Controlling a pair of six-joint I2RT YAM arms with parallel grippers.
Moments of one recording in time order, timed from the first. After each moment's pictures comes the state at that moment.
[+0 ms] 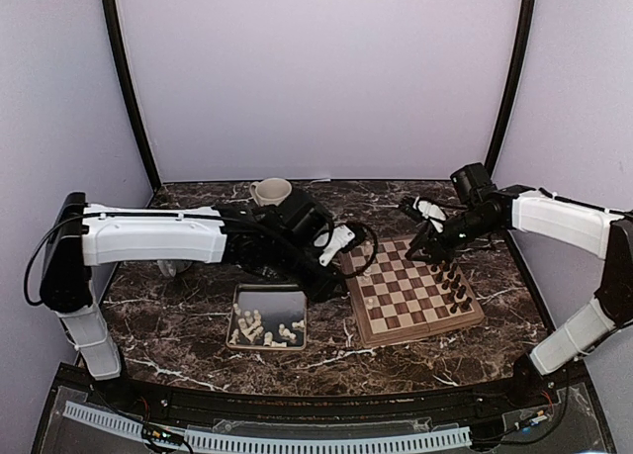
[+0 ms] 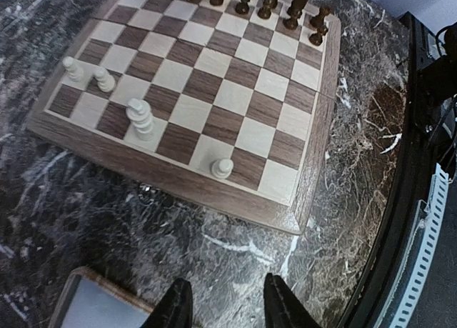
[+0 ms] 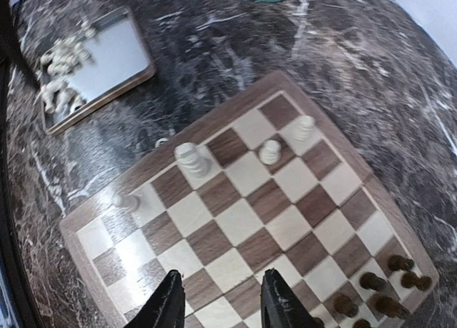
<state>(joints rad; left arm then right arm) -1.05 1.83 1.43 -0.50 0.10 -0.10 0.36 1.44 1.03 -0.57 -0.54 -0.57</state>
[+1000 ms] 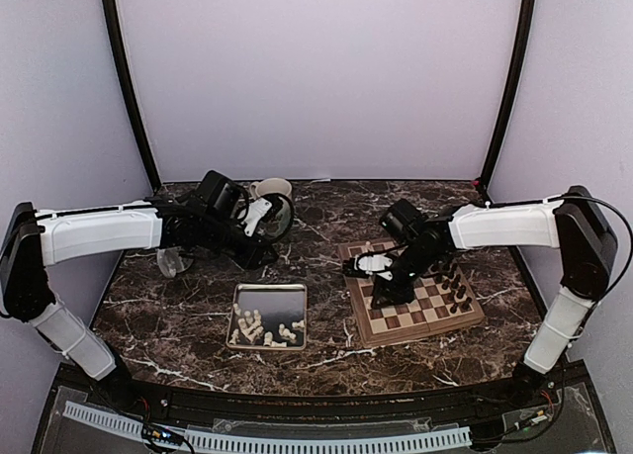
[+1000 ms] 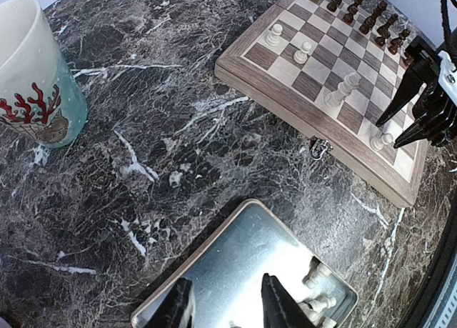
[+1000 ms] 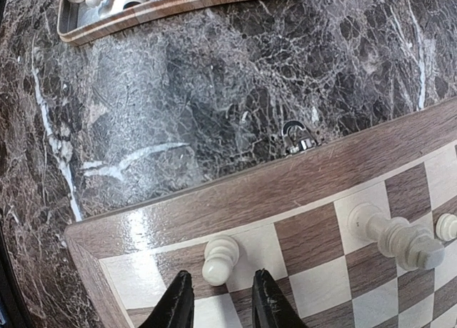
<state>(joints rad) -0.70 1.52 1.08 -0.40 0.16 -0.02 0.74 1.71 1.10 -0.64 -0.33 -0.65</state>
